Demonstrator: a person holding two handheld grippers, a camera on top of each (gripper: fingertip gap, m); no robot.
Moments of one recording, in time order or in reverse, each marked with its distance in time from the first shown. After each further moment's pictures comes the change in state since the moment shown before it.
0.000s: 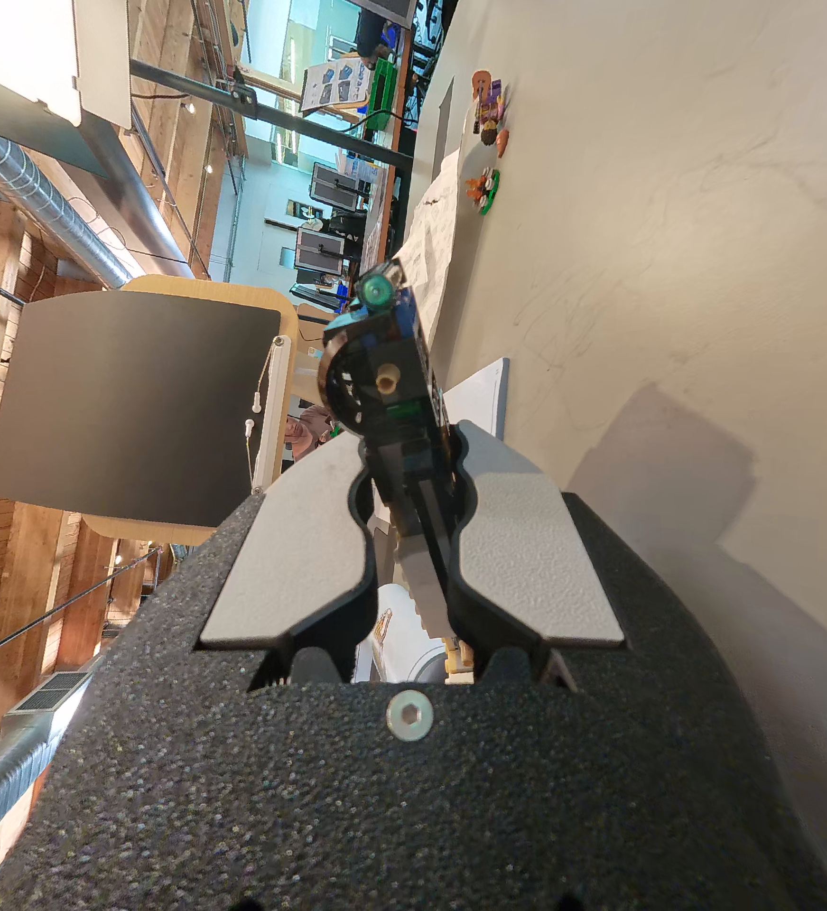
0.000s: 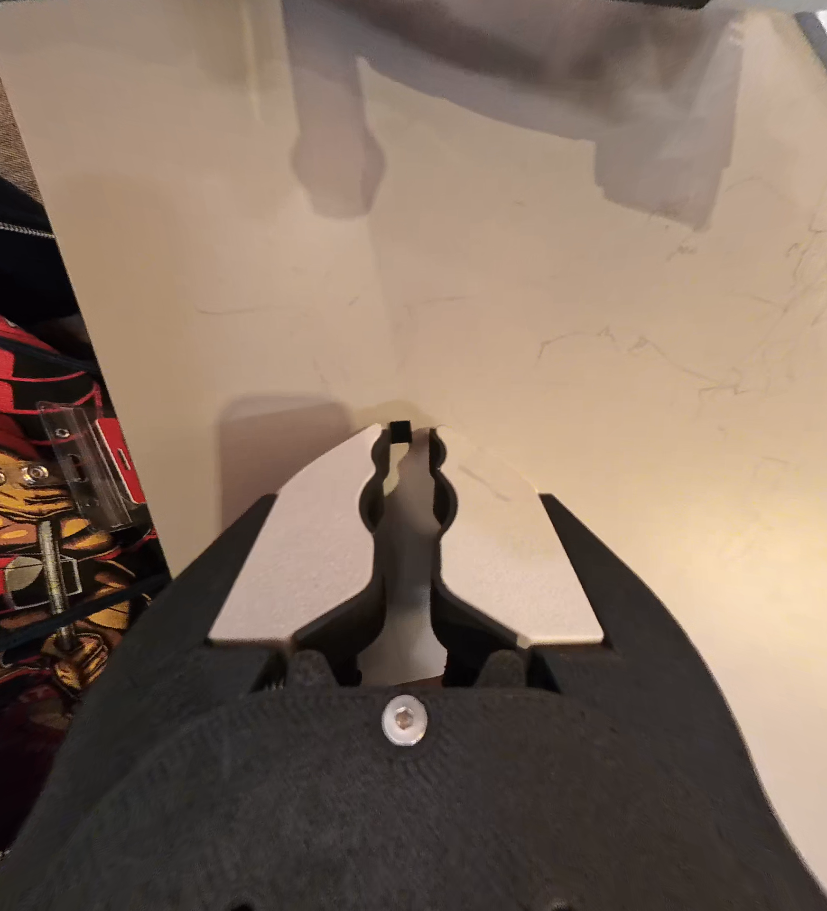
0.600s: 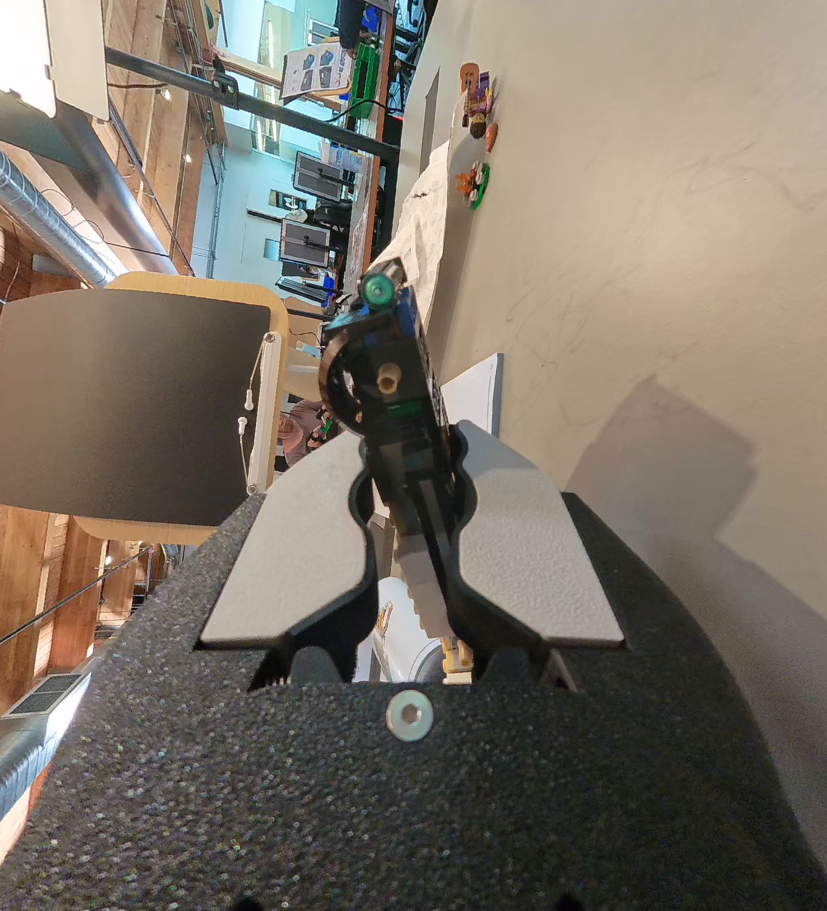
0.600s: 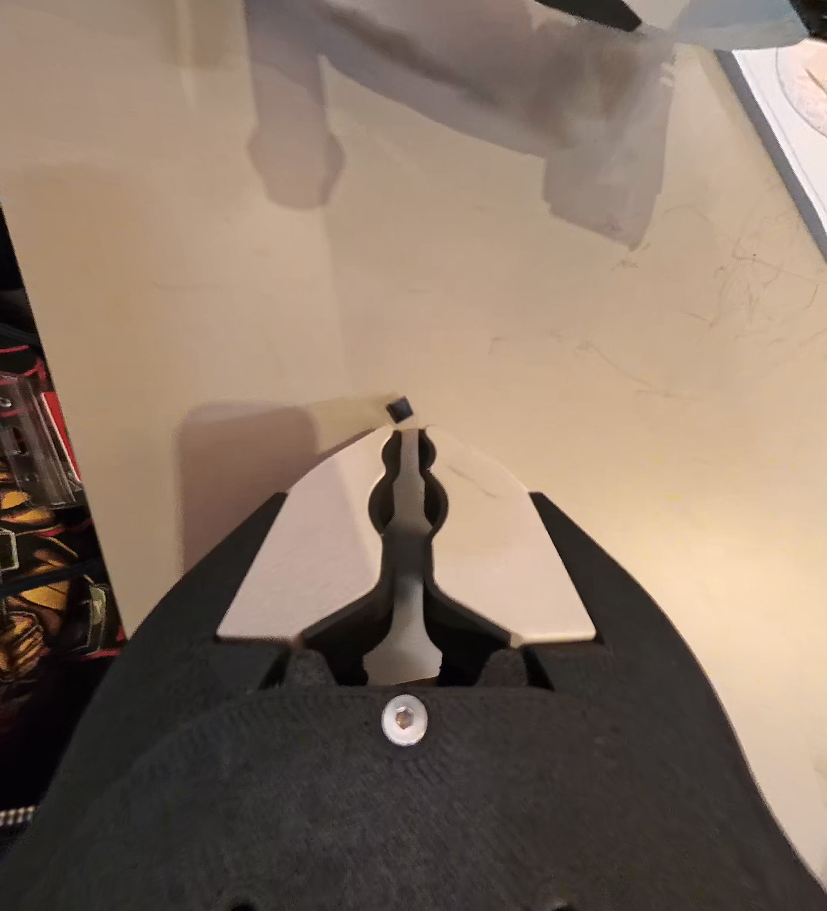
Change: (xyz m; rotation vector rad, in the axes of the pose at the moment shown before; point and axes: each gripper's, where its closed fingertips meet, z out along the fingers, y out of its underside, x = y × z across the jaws) left arm -0.002 0.005 0.001 -0.020 0.032 0.006; right arm 0.020 0.004 -0.008 0.034 0.040 -0.075
